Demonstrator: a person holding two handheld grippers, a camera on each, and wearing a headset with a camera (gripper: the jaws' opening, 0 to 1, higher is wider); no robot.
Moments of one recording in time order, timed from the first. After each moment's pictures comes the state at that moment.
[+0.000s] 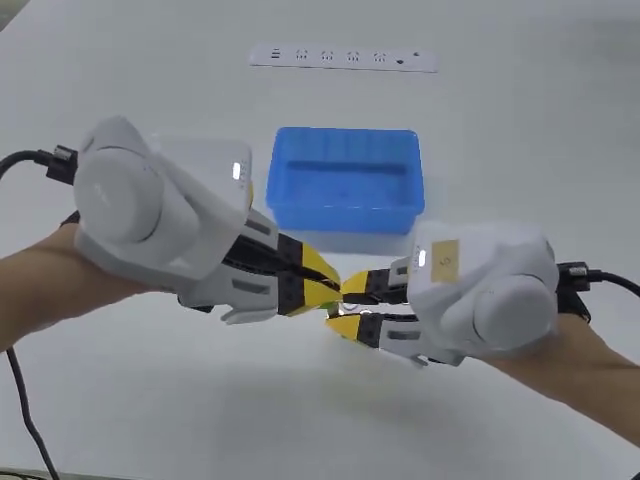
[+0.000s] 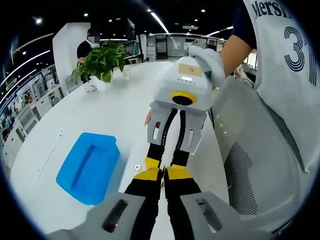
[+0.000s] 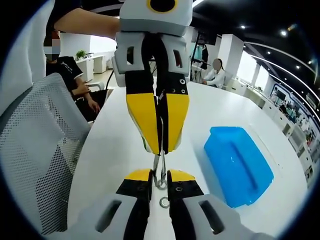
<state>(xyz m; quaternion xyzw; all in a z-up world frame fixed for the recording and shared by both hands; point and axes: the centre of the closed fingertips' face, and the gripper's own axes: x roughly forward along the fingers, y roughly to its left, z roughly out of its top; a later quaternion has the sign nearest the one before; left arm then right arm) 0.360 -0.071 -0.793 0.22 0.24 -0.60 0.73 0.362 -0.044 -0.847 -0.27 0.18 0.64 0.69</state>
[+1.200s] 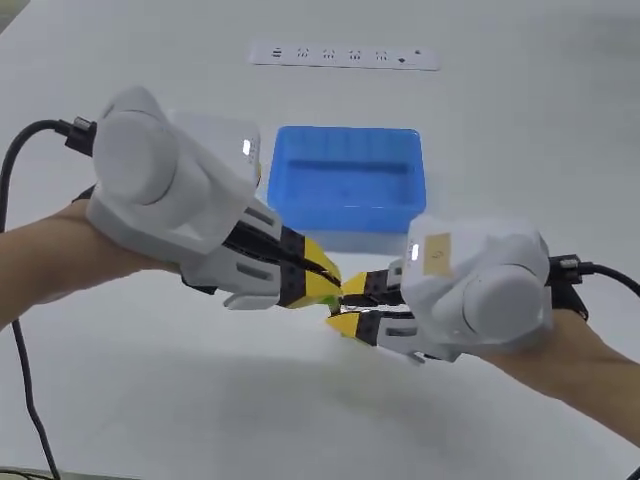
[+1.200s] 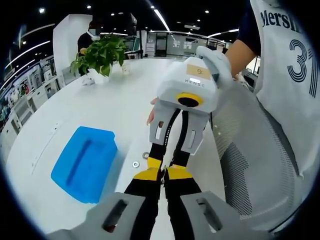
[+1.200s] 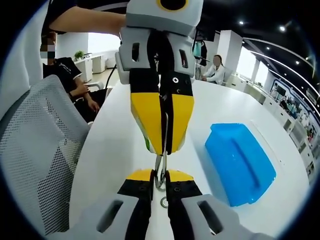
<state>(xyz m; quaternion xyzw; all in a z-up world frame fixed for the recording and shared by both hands) 0.361 -0.069 -0.794 0.20 0.27 -0.61 0.72 0.362 -0.043 -0.849 -0.27 0.20 0.64 0.69</state>
